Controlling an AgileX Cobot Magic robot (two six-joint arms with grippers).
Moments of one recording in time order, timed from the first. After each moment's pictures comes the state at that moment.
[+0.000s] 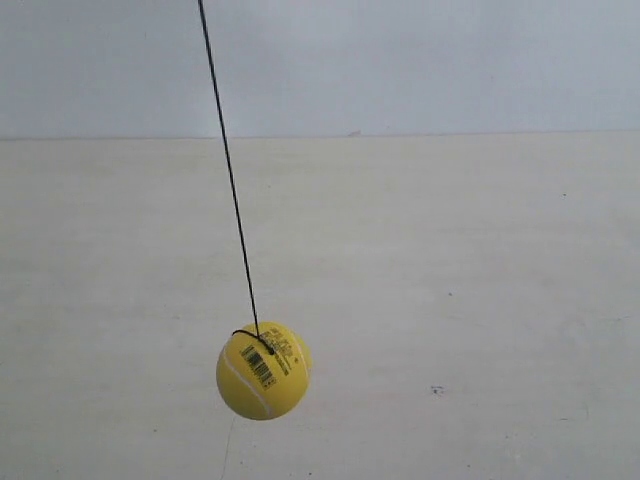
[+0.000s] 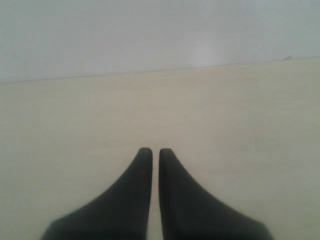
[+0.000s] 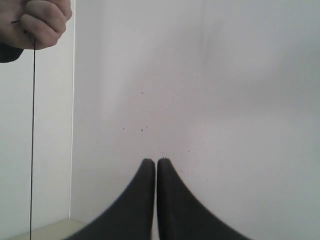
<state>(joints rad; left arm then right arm) 0.01 0.00 0.00 -0.01 0.29 0.09 0.50 0.11 -0.35 -0.87 -0.20 0.94</state>
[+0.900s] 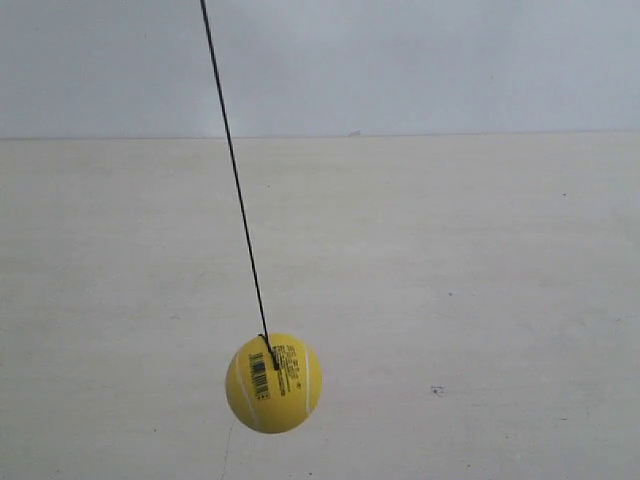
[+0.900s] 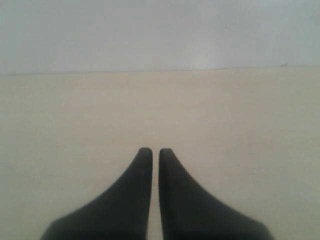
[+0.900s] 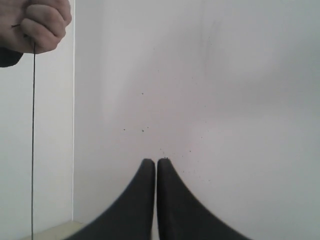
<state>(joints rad) 0.01 0.00 0.00 -0.02 0.29 0.06 0.50 0.11 -0.35 -0.85 -0.20 0.94</state>
